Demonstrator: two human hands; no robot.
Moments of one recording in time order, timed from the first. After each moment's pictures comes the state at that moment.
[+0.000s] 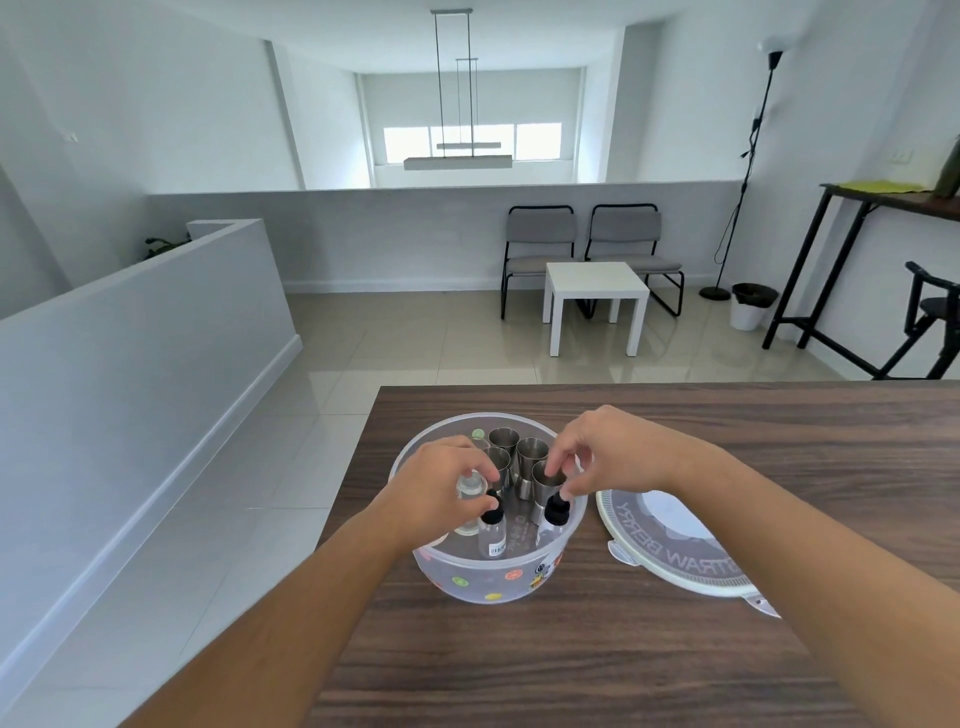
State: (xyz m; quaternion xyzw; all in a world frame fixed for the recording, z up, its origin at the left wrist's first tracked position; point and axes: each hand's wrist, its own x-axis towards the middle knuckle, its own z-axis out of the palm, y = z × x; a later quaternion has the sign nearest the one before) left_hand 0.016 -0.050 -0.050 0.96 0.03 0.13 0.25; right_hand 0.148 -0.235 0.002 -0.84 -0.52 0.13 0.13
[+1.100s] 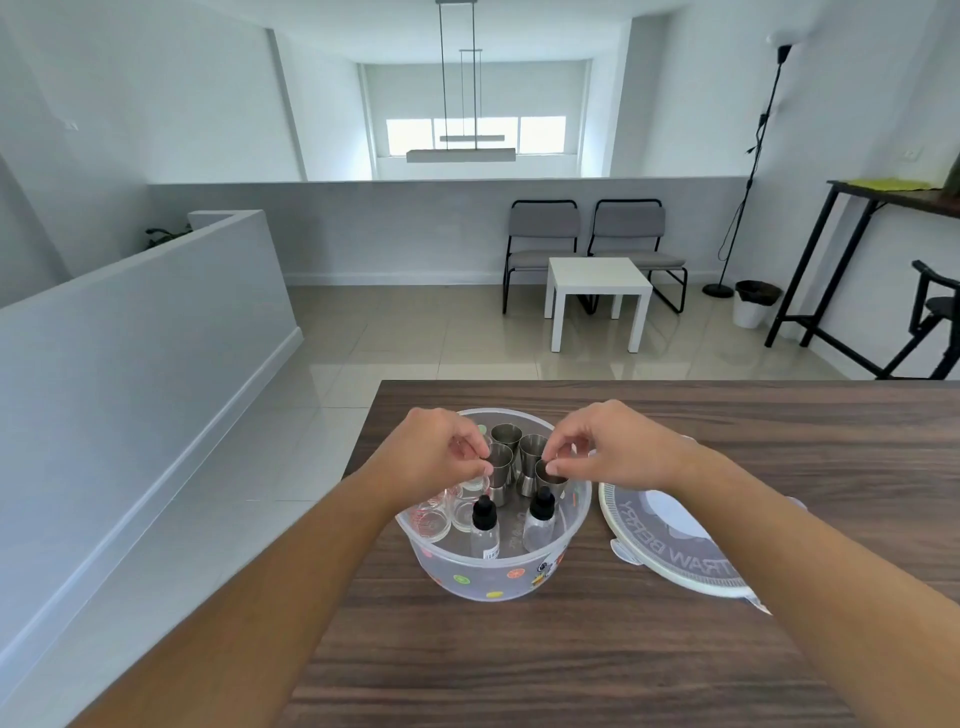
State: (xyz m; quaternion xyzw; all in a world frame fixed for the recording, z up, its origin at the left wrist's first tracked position) left_hand 0.023 -0.037 -0.024 0.94 0.07 0.11 0.30; right_hand 0.155 -0.232 -0.012 -0.83 -0.50 0.11 0.22
